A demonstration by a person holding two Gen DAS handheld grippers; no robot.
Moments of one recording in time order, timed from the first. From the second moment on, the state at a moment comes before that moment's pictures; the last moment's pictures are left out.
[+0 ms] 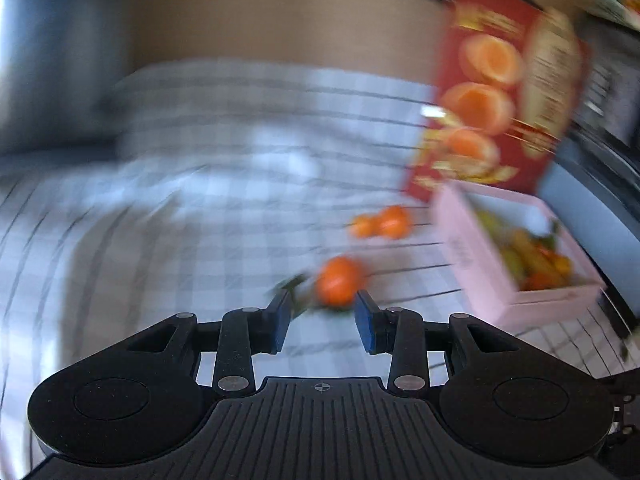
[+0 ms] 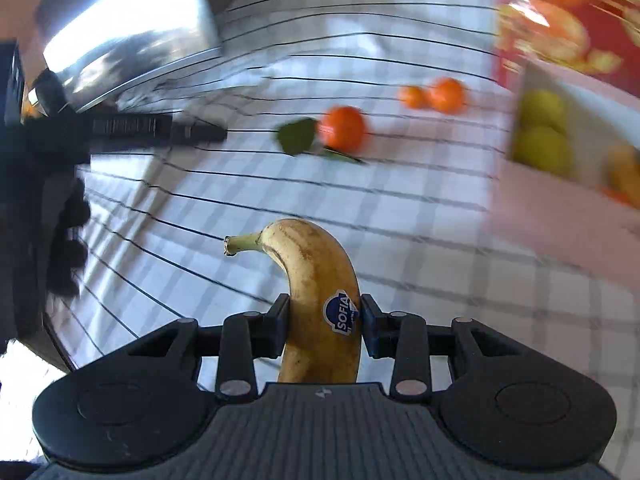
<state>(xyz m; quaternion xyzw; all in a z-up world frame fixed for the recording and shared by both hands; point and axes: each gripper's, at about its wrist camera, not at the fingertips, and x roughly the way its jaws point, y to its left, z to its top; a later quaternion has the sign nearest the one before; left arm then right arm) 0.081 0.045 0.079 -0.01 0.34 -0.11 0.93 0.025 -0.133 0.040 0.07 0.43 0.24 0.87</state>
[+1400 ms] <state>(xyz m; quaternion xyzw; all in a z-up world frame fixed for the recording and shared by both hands) 0.071 -0.047 0.054 0.04 0.43 -0.27 0.86 -0.014 -0.206 0.004 0.01 0.40 0.11 0.91</state>
